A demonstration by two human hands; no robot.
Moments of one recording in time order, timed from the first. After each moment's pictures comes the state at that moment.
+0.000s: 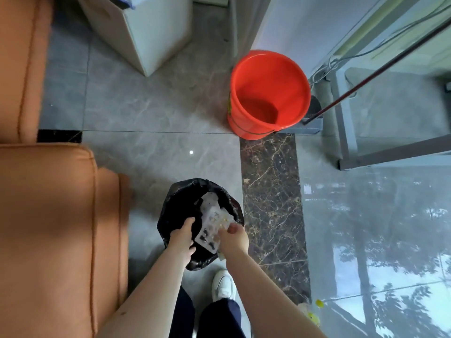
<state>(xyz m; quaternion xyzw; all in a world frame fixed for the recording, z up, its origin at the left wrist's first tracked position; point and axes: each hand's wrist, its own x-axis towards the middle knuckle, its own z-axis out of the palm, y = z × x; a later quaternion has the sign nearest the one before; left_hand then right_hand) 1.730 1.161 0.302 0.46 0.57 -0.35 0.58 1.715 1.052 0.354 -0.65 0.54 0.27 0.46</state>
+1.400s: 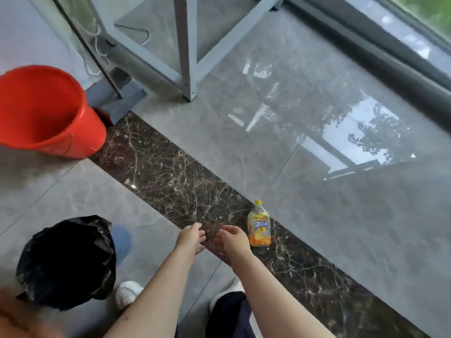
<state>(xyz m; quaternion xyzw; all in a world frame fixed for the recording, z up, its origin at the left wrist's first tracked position) 1.517 0.884 0.380 0.70 0.21 -0.59 0.35 1.426 0.839 0.408 -0.30 0.72 0.01 0.63</state>
